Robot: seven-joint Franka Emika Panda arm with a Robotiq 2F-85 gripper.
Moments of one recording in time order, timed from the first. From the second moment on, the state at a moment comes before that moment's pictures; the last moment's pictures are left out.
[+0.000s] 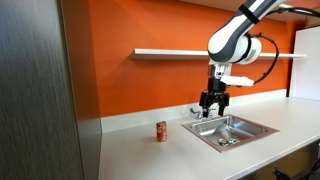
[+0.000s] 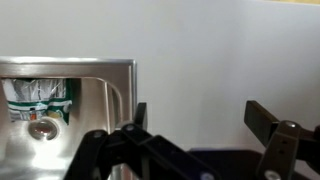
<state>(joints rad) 0.12 -0.45 -0.03 -2.74 0.13 2.33 -0.12</state>
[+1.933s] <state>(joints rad) -0.17 0.38 -0.18 -2.29 0.09 2.56 -0.12</state>
